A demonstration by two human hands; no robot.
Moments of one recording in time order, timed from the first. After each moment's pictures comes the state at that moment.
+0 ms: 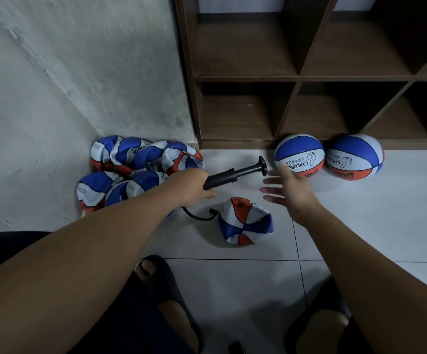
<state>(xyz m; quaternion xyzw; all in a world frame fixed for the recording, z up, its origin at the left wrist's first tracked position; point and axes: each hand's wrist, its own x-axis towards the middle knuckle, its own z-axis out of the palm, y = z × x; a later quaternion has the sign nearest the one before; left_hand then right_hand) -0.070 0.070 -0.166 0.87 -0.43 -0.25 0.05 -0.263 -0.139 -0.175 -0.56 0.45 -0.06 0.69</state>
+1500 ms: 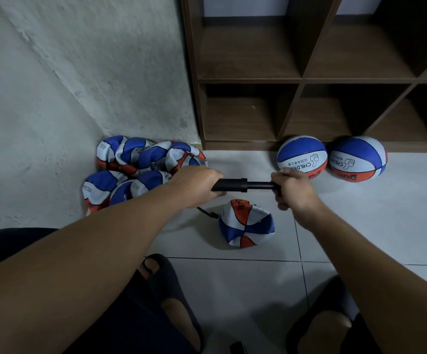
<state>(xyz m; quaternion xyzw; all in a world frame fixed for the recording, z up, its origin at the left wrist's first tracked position) -0.083 0.070 -0.151 0.84 -0.53 -0.13 0.03 -0.266 -0.121 -0.140 -0.64 0.43 -0.04 0.64</state>
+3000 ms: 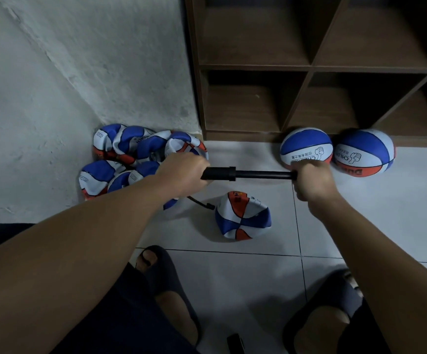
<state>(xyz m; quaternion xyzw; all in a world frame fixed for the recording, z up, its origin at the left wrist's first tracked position) -0.063 0.079 -0.158 0.87 -0.48 -0.09 0.01 -0.263 -0.145 -0.138 -0.63 0.53 -0.11 0.56</state>
